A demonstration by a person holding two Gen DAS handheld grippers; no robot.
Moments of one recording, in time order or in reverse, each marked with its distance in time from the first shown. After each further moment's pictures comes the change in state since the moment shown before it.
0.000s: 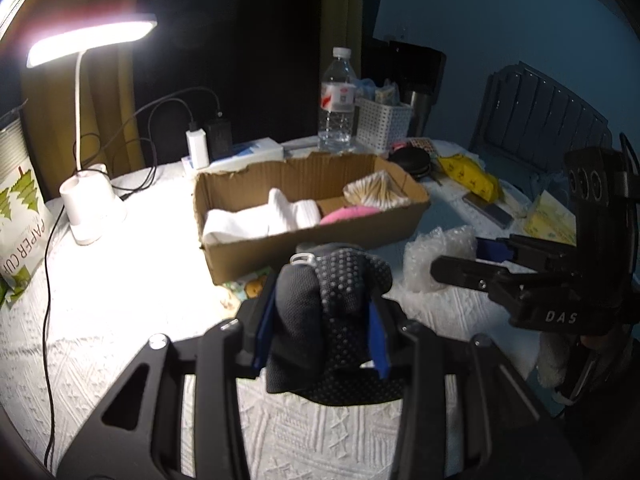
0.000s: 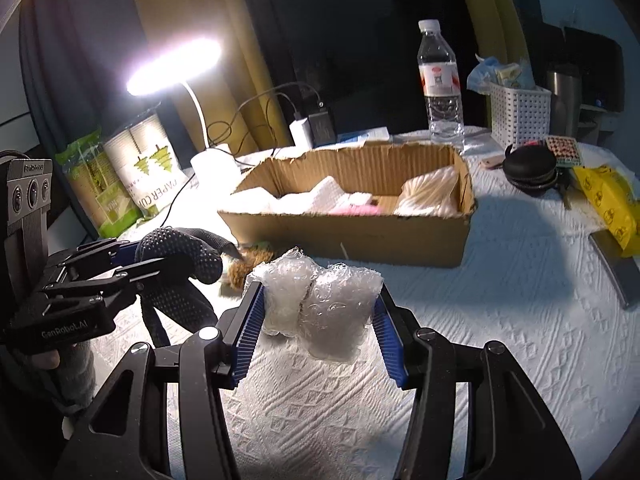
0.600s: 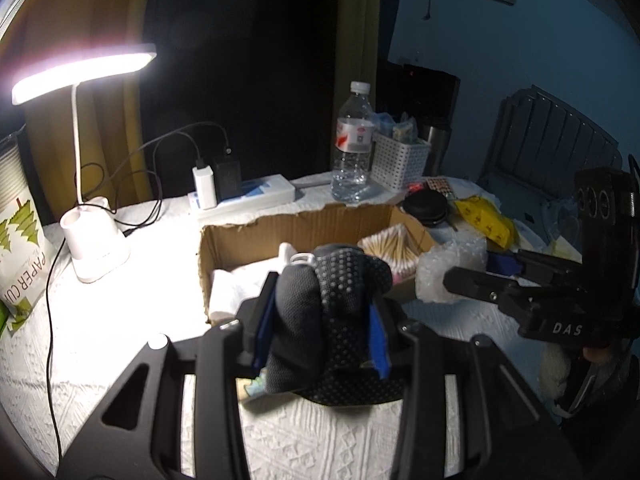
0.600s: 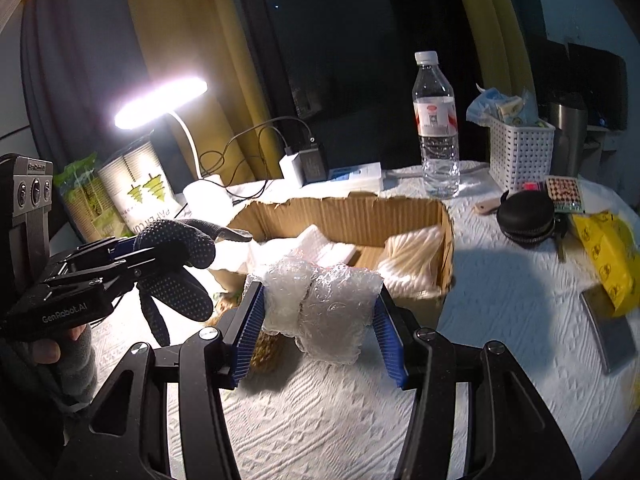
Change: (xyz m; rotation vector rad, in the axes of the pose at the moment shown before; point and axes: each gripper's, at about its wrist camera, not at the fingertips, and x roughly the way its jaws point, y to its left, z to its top) left arm 0.019 0.008 0.045 -0.039 -0.078 0.035; right arm 0.006 -0.027 0.047 -0.026 -0.049 0.010
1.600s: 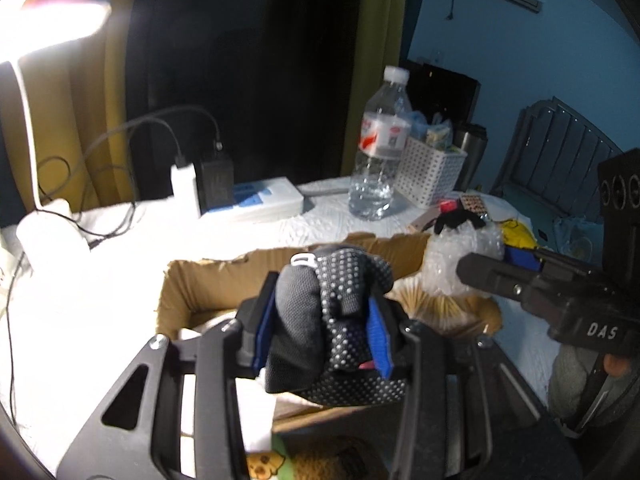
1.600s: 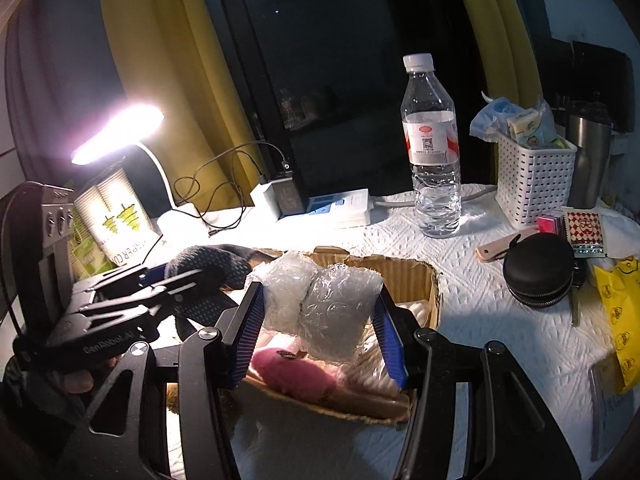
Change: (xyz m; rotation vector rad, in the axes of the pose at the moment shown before) left arm 0.101 0.015 0.029 -0.065 0.035 0.007; right arm 0.059 -0.042 0.049 0.019 -0.008 0.014
